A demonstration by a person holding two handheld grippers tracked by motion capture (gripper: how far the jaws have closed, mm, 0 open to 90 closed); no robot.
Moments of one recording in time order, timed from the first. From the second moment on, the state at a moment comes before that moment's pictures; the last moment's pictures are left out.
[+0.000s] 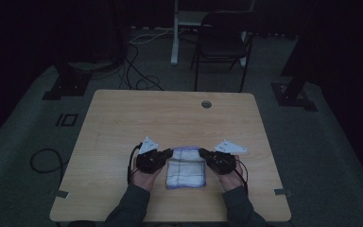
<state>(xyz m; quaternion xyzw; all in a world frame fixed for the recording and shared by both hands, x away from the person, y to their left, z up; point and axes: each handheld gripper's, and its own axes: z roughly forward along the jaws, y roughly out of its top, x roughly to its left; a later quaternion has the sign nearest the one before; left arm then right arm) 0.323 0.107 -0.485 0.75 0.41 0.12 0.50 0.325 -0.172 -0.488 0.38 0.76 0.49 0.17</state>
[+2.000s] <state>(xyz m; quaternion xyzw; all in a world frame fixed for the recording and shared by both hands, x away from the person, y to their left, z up) 0.327 0.105 -0.519 0.78 0.42 0.09 0.45 0.295 -0.168 -0.516 0.39 0.78 0.48 0.13</state>
